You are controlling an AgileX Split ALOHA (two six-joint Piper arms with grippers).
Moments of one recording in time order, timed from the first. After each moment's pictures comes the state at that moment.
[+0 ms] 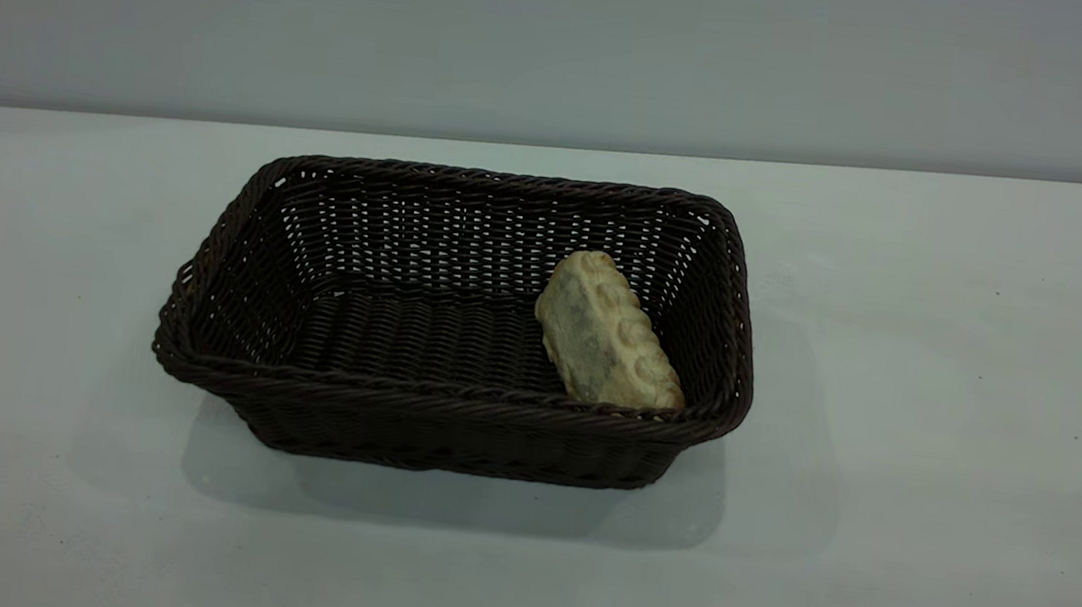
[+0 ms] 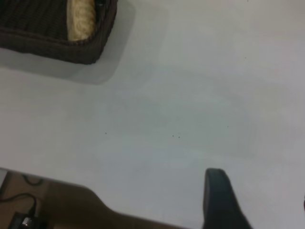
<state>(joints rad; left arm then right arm) -0.07 0.04 -0.49 0.06 1.14 -0.09 0.19 0.09 -0.47 0.07 1.12 0.00</state>
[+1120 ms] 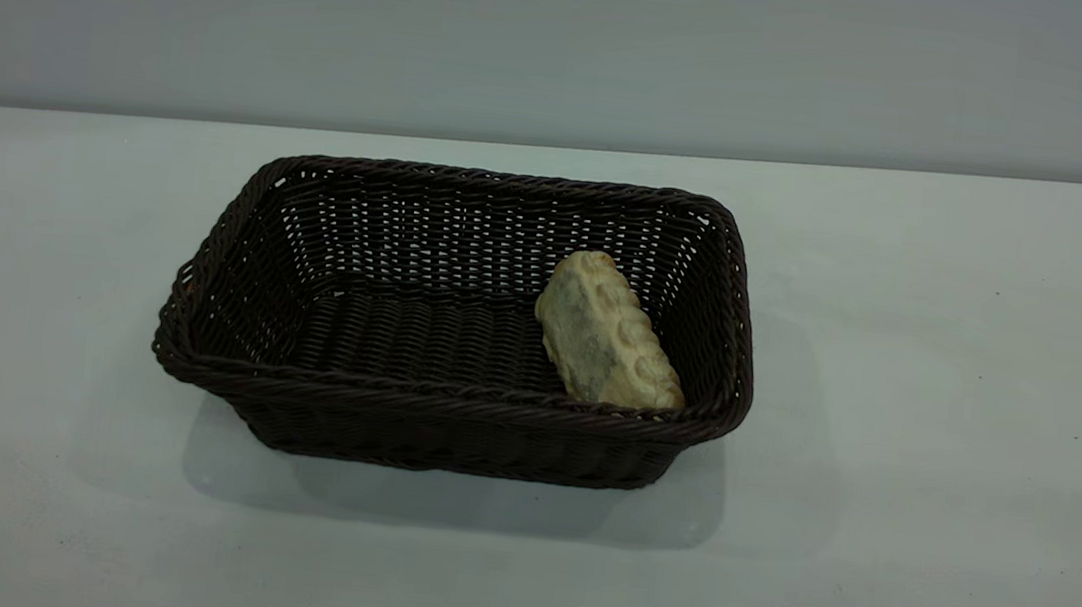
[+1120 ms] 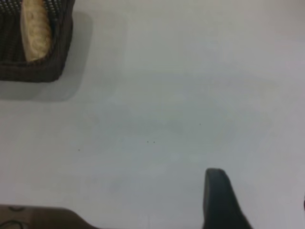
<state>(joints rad) -0.07 -0.02 -0.49 0.06 1.14 -0.09 0.02 0.09 -0.47 0.08 1.12 0.00</state>
